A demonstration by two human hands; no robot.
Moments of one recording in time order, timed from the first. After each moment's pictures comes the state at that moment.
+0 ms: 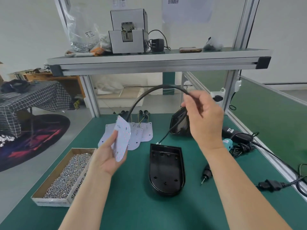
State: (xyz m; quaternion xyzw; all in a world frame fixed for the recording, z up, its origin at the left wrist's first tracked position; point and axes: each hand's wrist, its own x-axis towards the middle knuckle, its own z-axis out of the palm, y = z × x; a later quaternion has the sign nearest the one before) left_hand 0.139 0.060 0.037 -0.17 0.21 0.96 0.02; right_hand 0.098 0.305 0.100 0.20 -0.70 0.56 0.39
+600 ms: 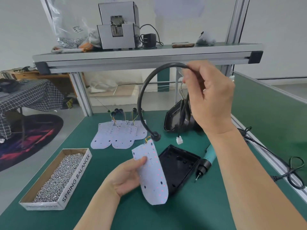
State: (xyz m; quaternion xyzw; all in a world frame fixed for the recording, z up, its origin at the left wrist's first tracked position) left_hand 0.146 0.100 -0.030 -0.04 0.45 0.86 0.24; right_hand 0.104 0.321 0.148 0.28 -0.68 0.40 0.55
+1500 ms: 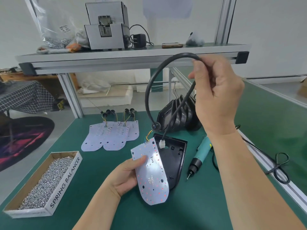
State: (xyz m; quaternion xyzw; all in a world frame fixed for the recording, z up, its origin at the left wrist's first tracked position) left_hand 0.133 0.125 -0.035 -0.04 0.47 0.85 0.22; right_hand 0.113 0.343 0.154 0.21 -0.64 0.48 0.56
